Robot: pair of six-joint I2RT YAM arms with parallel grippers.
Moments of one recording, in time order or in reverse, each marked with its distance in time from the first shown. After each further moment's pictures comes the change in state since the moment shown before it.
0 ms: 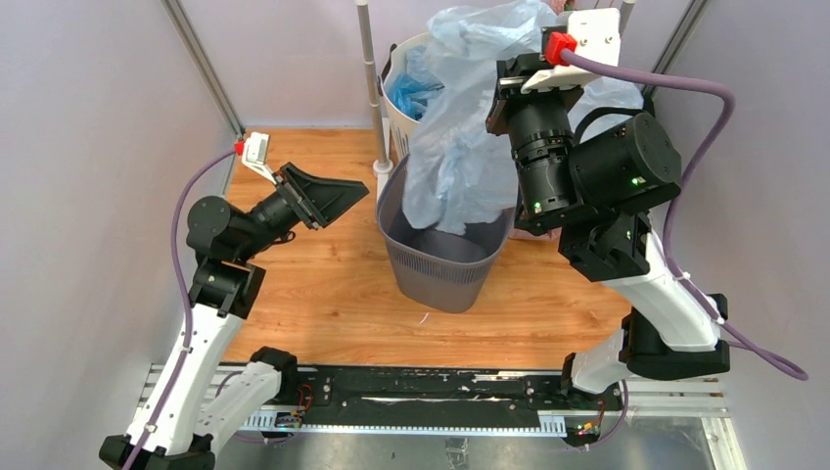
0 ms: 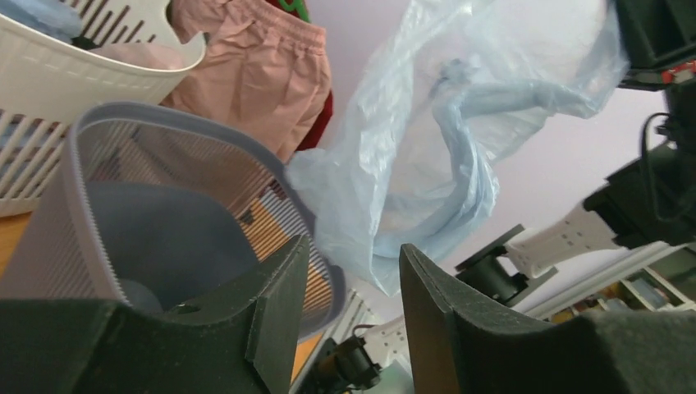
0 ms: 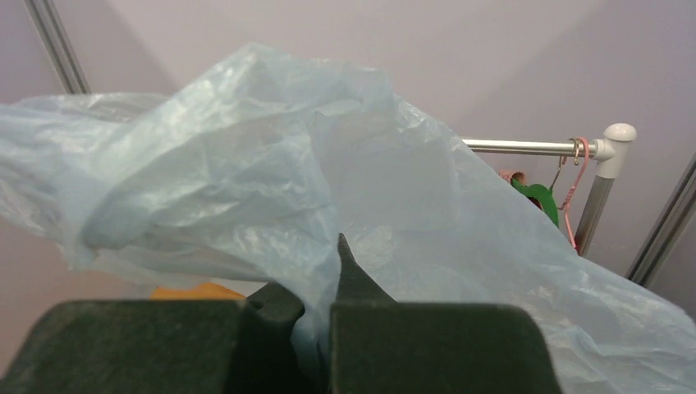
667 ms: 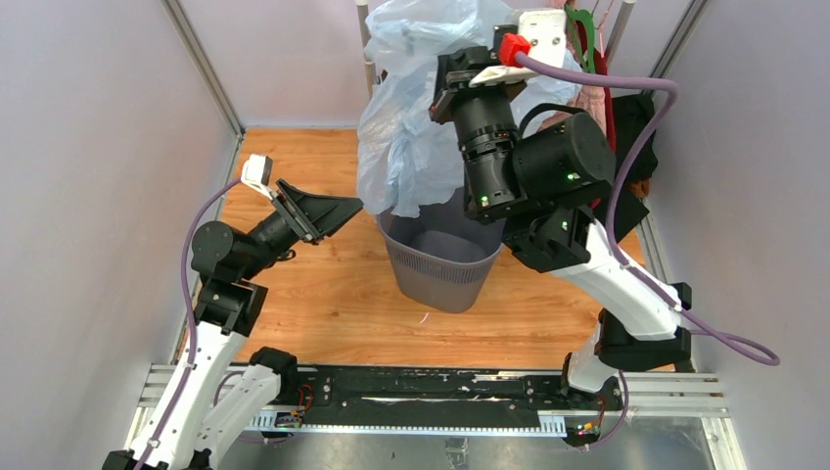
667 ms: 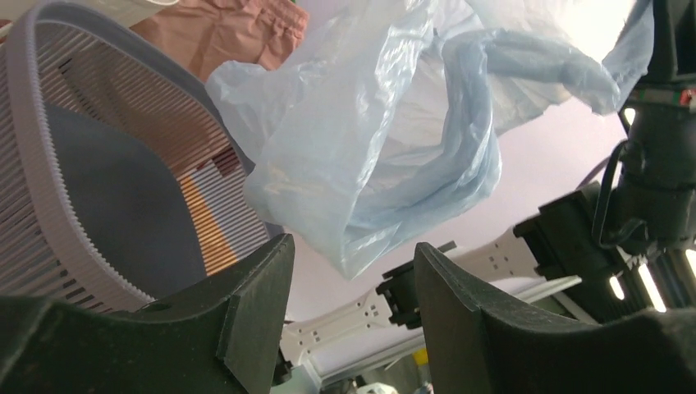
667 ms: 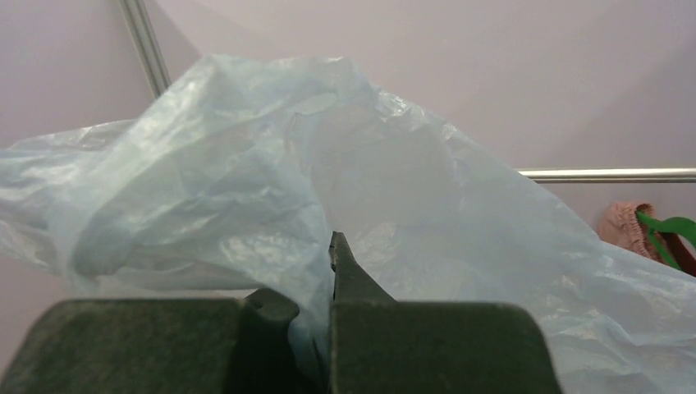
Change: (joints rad) left arm -0.003 -0.109 -0.154 0.073 -0.027 -0.306; right arm -0.007 0.132 0.053 0.206 -0.135 0.080
